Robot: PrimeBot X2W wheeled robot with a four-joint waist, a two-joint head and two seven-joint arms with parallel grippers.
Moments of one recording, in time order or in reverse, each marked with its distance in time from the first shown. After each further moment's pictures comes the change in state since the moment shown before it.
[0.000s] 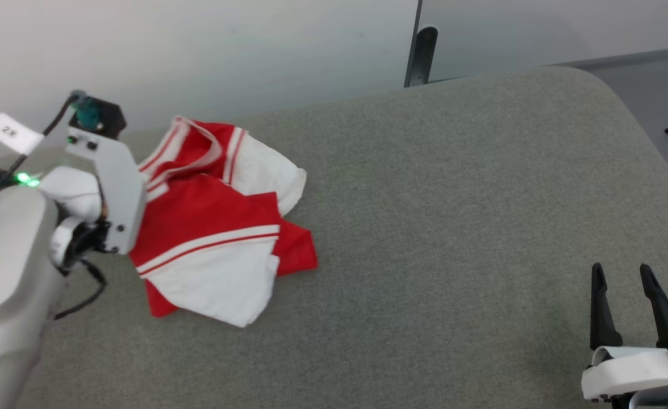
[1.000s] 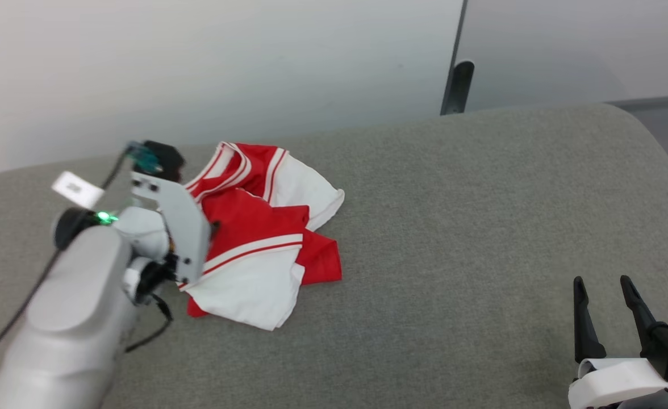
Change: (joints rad) left arm 0.045 -0.151 -0.036 0.189 -0.036 -0.022 -0.302; right arm 0.014 0.000 0.037 0.023 -0.020 0.000 0.000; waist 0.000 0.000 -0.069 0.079
